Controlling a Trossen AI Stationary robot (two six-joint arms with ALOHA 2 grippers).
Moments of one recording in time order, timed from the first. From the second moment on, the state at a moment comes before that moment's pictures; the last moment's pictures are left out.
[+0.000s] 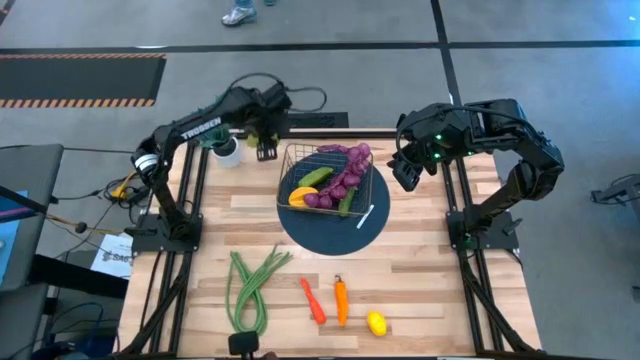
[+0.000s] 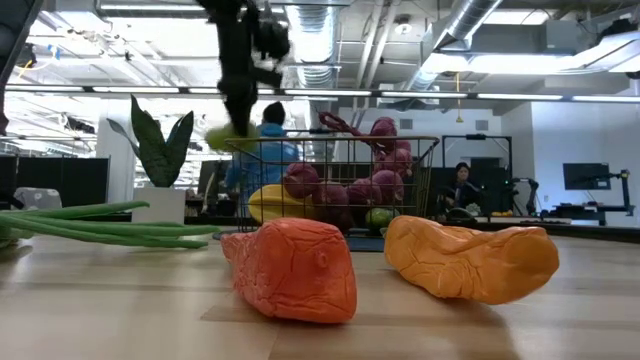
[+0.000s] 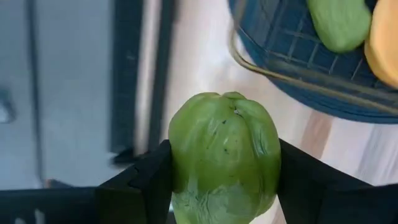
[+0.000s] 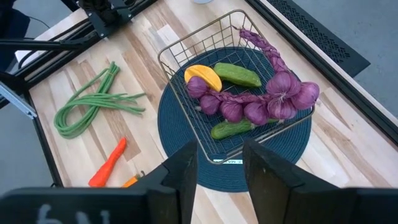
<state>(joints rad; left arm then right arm) 0.63 1.75 1.71 -1.24 -0.16 0.50 -0.04 1.51 2.20 -1.56 0.18 0.55</state>
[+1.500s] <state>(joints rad) 0.30 1.75 1.56 -0.95 -0.05 0.27 -0.04 1.51 2.20 -1.56 0.17 0.49</state>
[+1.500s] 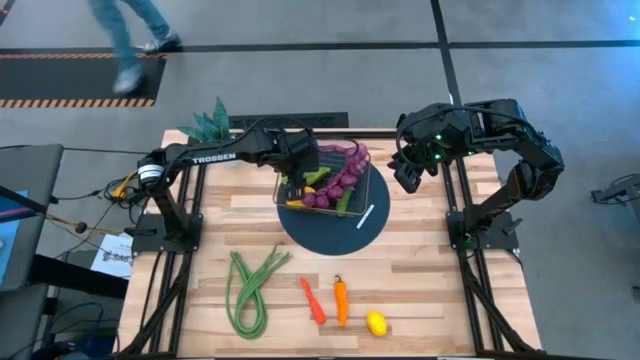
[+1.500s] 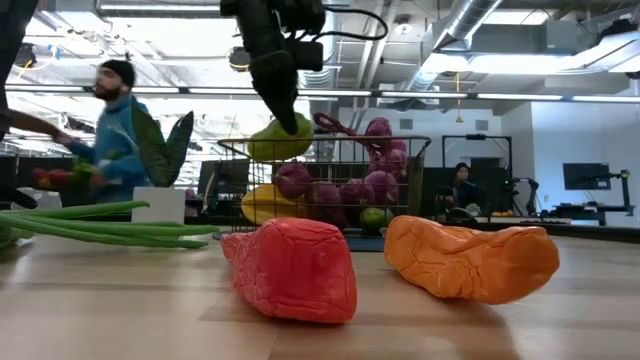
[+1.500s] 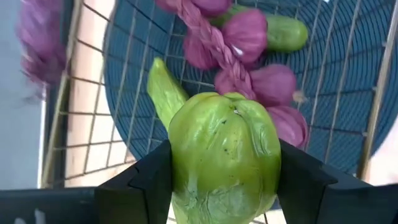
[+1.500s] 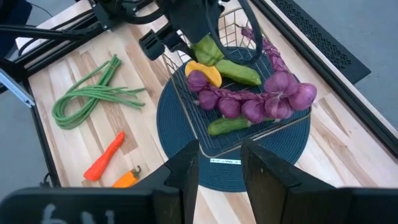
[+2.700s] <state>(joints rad) 0.10 1.75 2.11 -1.58 -0.08 -0.08 0.04 1.50 2.17 -1.57 -0.01 0.54</state>
